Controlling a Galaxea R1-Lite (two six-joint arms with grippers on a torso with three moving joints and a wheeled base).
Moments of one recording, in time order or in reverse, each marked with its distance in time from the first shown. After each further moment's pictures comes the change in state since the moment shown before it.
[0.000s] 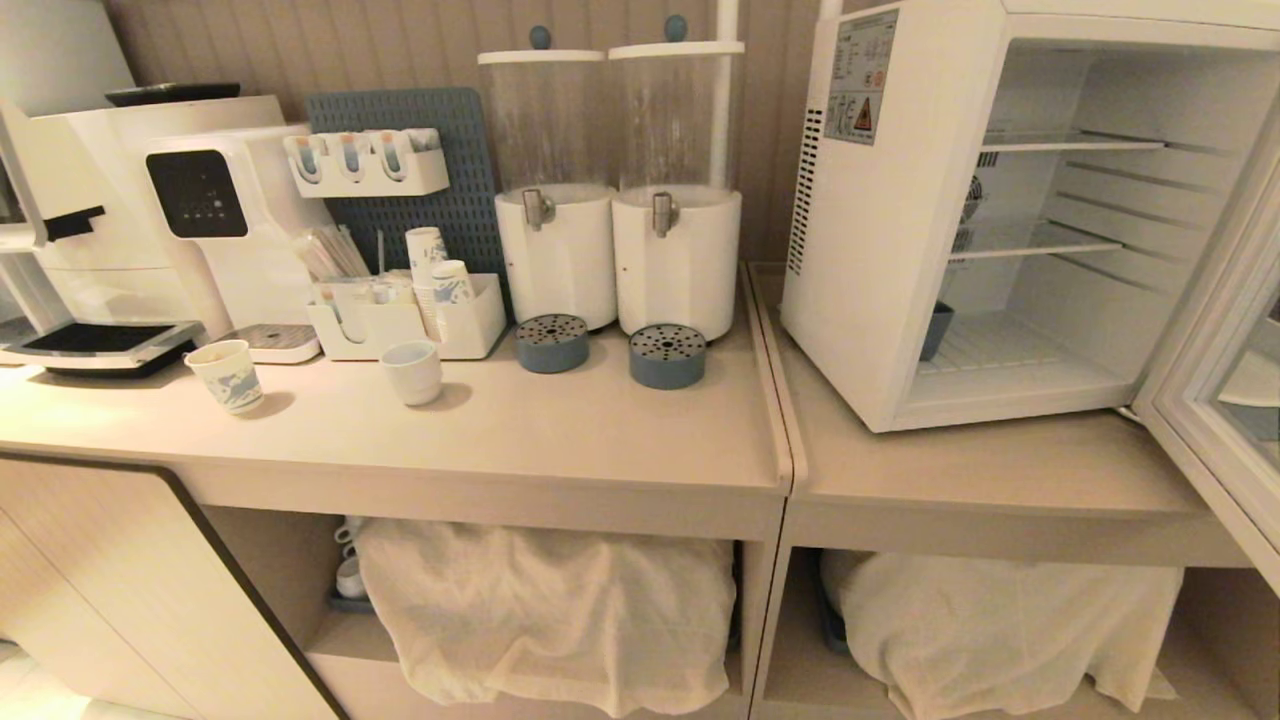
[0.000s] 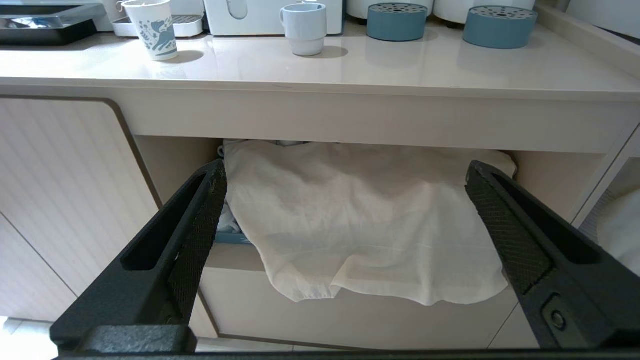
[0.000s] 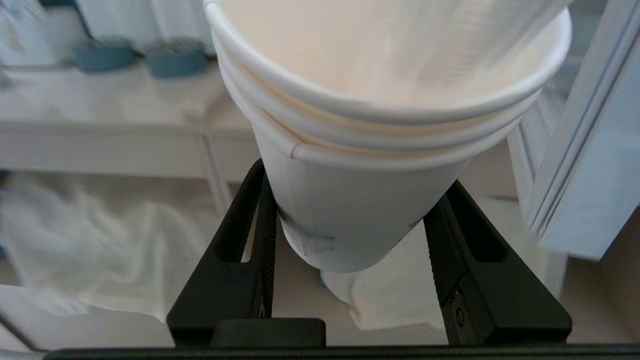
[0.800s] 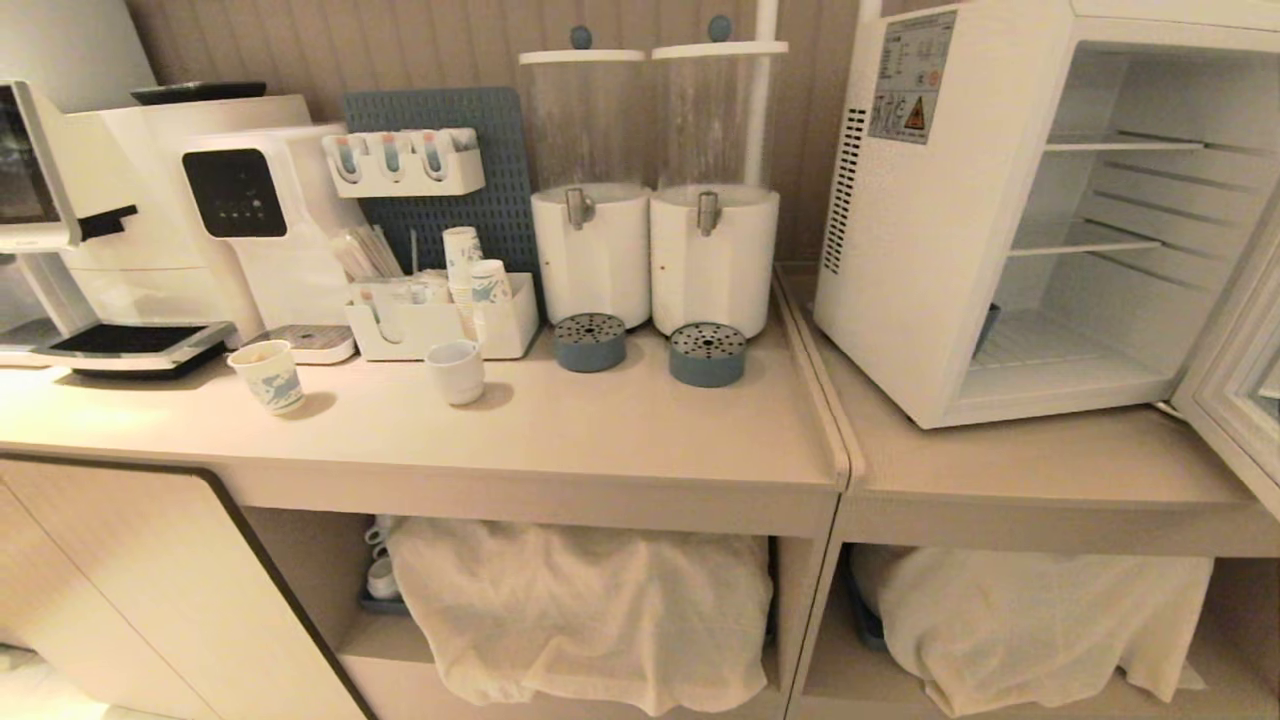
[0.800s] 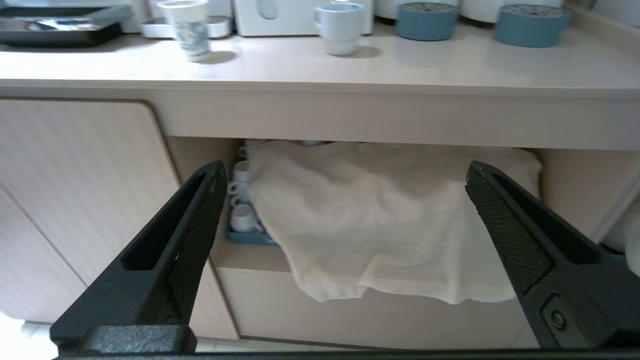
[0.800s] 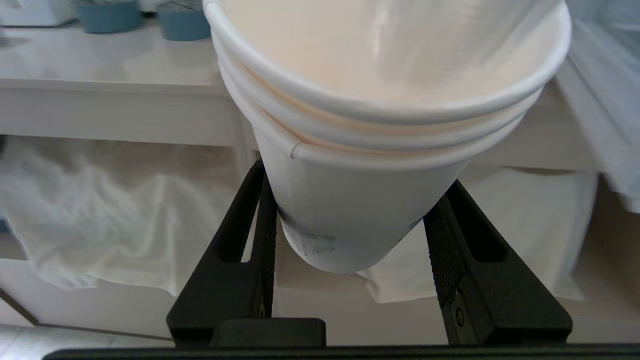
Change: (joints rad) left arm 0.000 0.000 0.000 0.000 0.001 0.005; right arm 0.000 0.000 0.043 0.015 -0.002 -0.021
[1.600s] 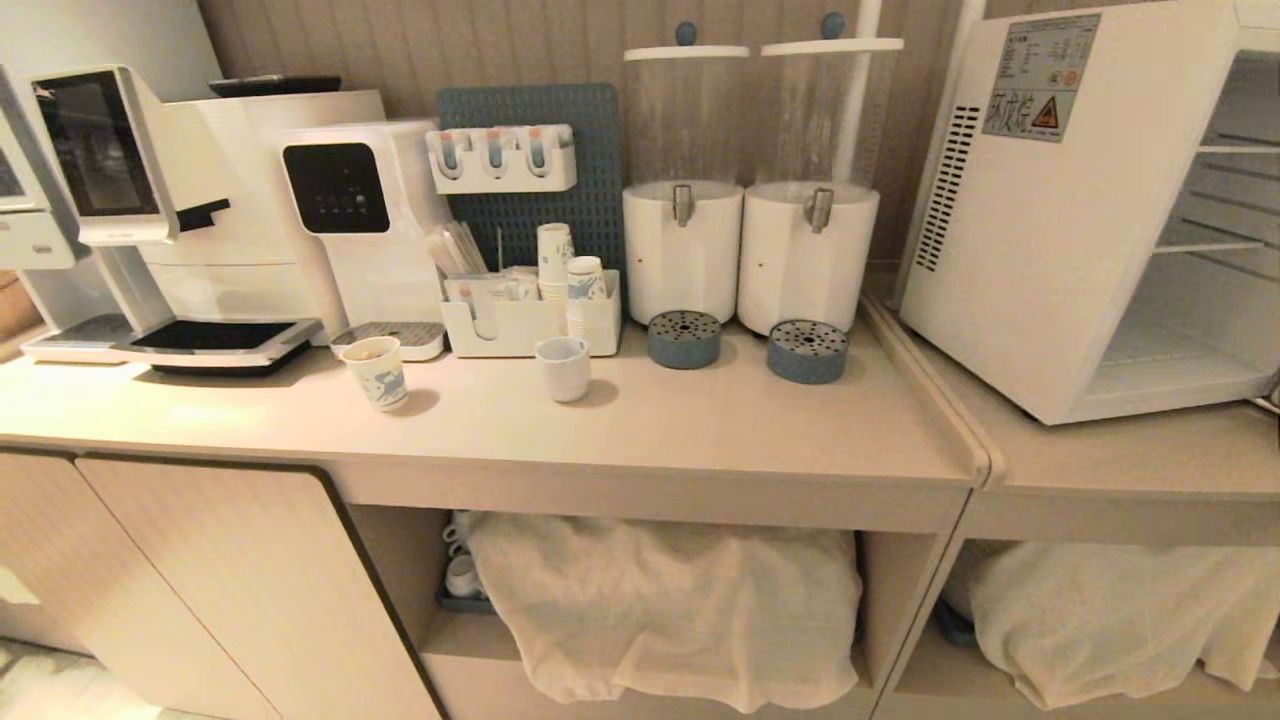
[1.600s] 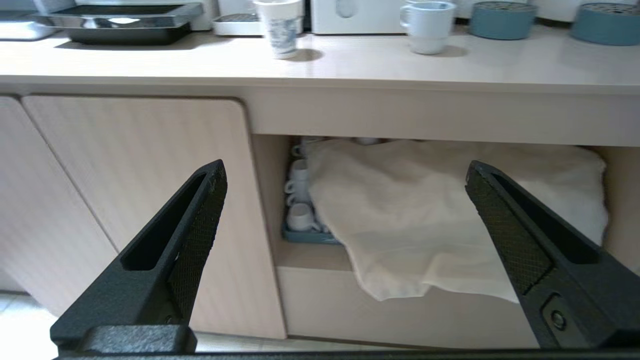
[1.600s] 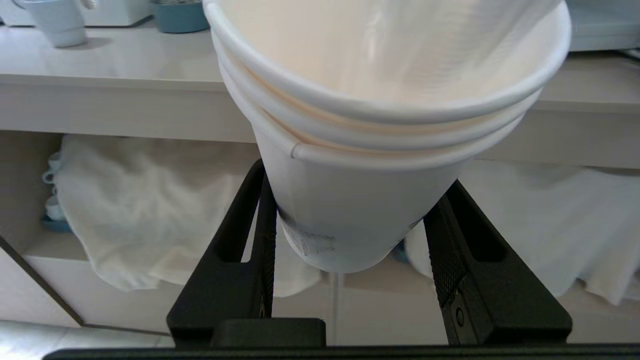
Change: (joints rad) left arm 0.000 0.000 0.000 0.000 0.000 -0.002; right arm 0.000 0.000 0.000 0.000 0.000 -0.001
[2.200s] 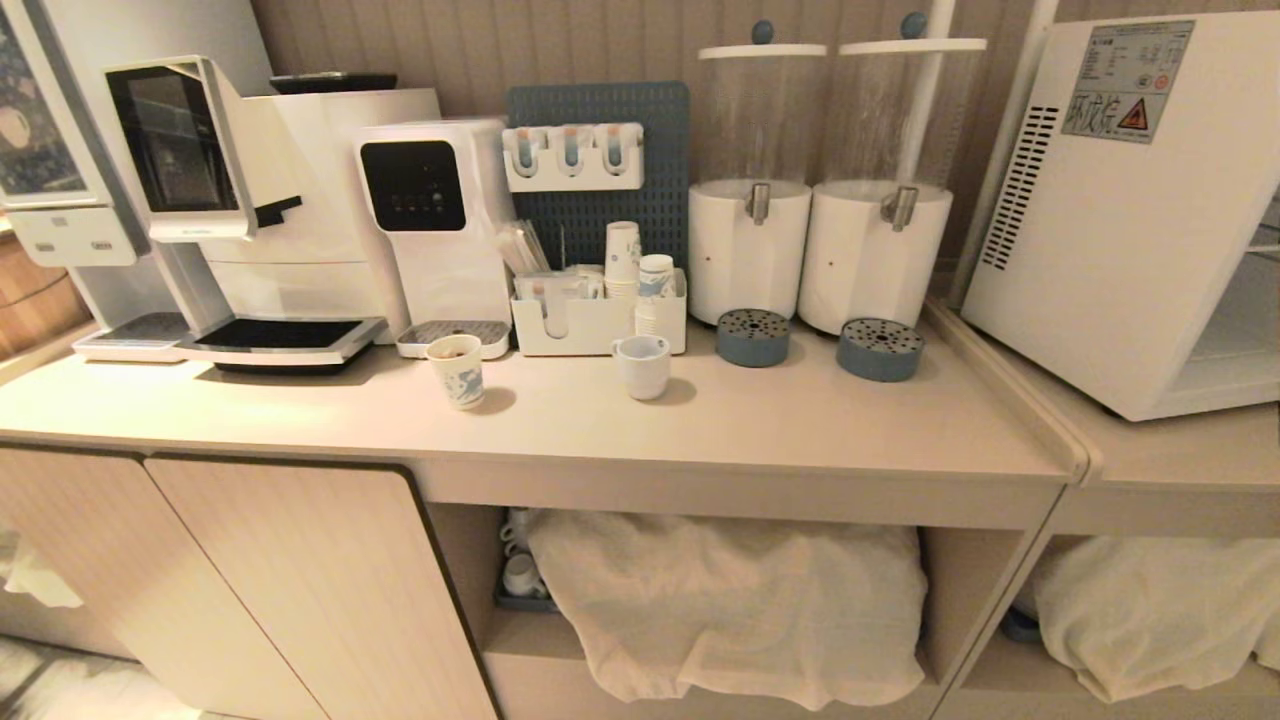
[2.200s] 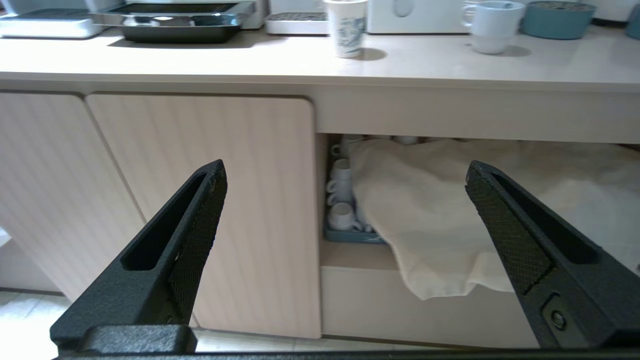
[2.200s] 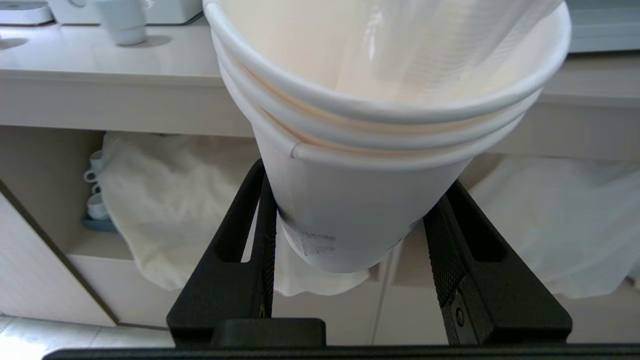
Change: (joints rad) left arm 0.000 0.000 0.000 0.000 0.000 -0.003; right arm 0.000 0.000 0.000 0.007 -0.001 0.001
